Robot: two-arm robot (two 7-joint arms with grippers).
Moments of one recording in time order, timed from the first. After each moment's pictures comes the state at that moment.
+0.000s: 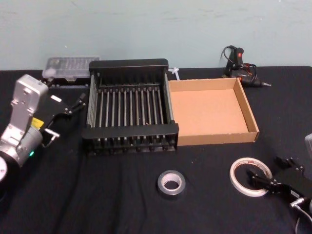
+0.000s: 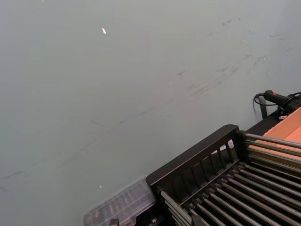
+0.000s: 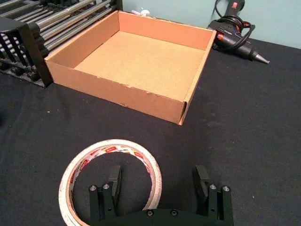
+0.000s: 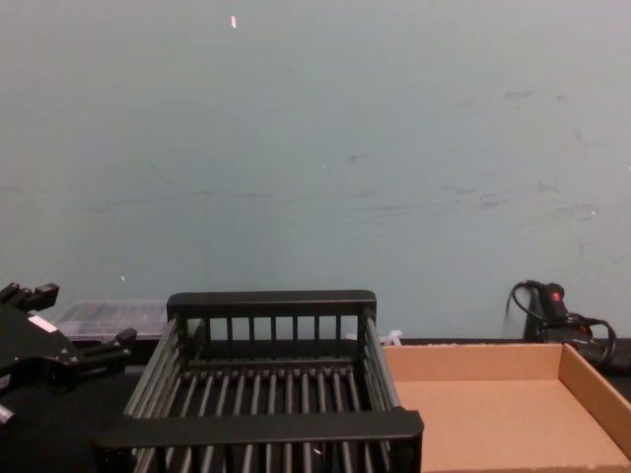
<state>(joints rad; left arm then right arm) -0.20 0.60 0.45 -1.41 -0.25 -0.12 0.03 -0.25 0.57 -0.14 -1.70 0.35 0.21 0.24</state>
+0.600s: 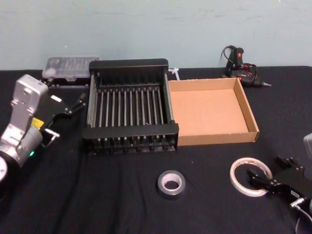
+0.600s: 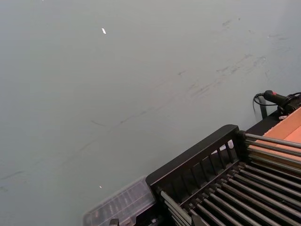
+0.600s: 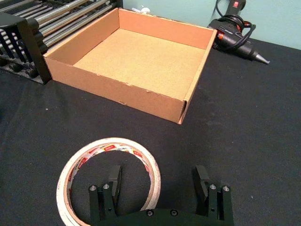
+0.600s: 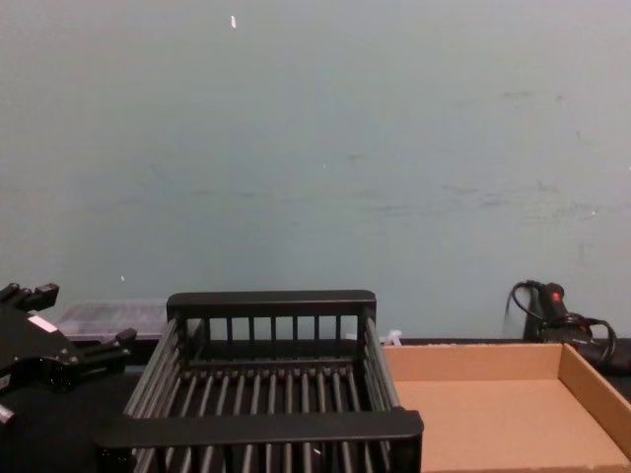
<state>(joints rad) -0.20 0.60 0.45 -1.41 -0.25 -0.12 0.03 -0.25 0.56 -0.13 -1.70 0.32 0.22 0.25</state>
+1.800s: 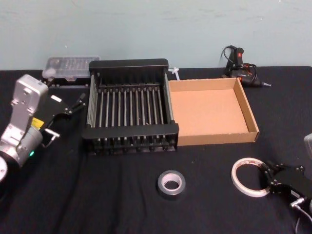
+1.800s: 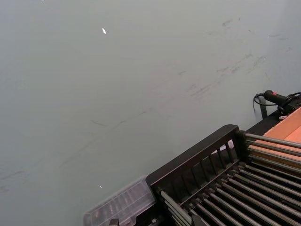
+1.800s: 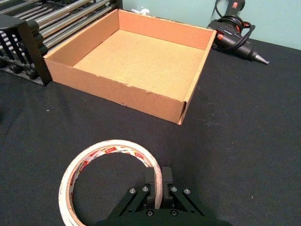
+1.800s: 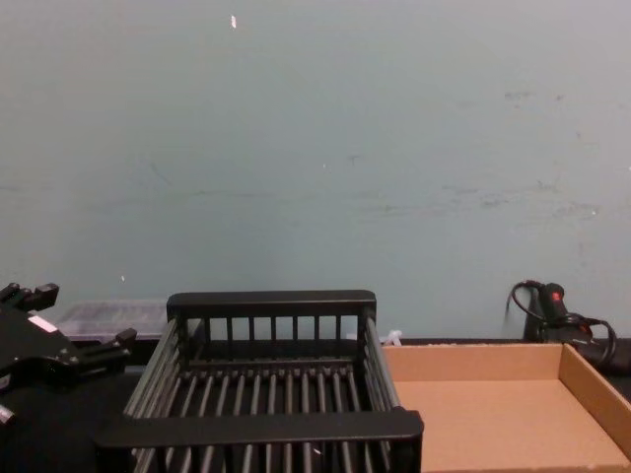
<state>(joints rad) -0.20 0.60 0.45 -1.41 -0.25 -0.12 0.03 -0.25 0.56 -0.13 -1.70 0.33 0.22 0.25</state>
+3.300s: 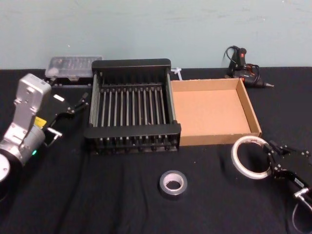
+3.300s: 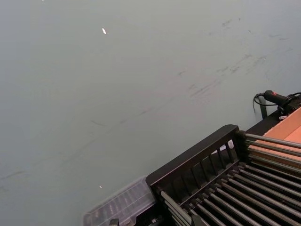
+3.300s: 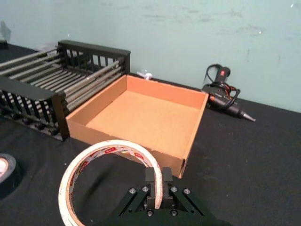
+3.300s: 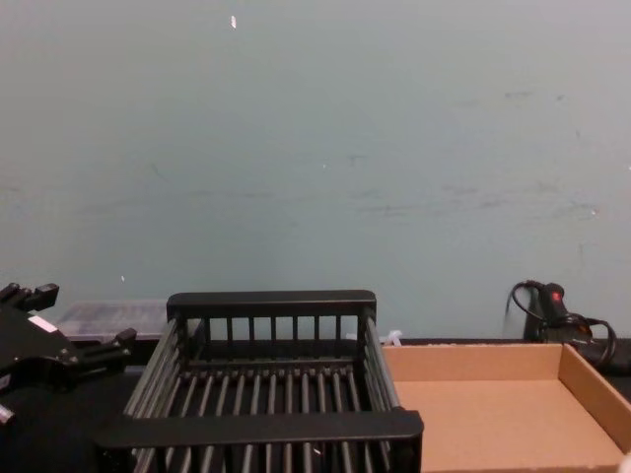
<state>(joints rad) -0.20 0.60 0.45 -1.41 -0.25 -0.12 0.03 -0.29 0.48 -0.05 -1.73 0.31 0.02 0.31</state>
